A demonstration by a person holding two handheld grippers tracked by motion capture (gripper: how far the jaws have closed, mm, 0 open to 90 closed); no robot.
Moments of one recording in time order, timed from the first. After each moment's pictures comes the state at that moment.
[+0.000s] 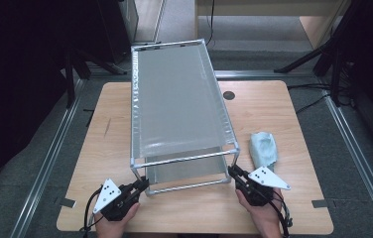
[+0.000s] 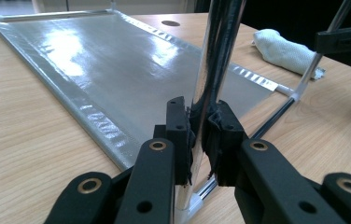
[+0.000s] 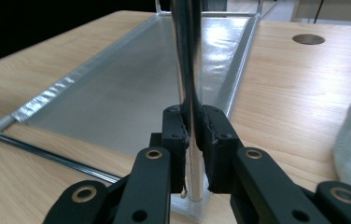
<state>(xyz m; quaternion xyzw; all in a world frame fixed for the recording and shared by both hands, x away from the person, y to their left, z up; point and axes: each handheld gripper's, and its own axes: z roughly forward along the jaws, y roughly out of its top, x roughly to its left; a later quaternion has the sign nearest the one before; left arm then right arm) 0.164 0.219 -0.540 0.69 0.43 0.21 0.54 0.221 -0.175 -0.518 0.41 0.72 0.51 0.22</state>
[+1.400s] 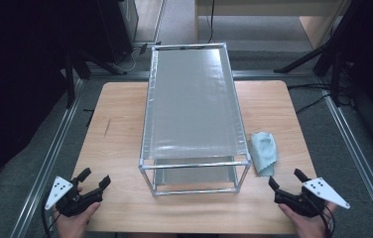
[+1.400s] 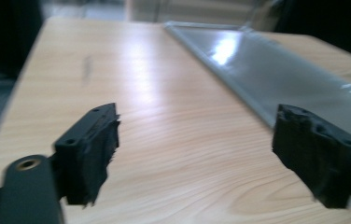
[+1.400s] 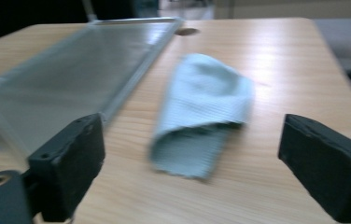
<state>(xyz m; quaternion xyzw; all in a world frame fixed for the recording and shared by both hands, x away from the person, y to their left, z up) 0.160 0.336 -0.543 0.61 0.54 0.28 0.50 0.204 -0.295 -0.525 0.51 0.65 0.48 0.28</state>
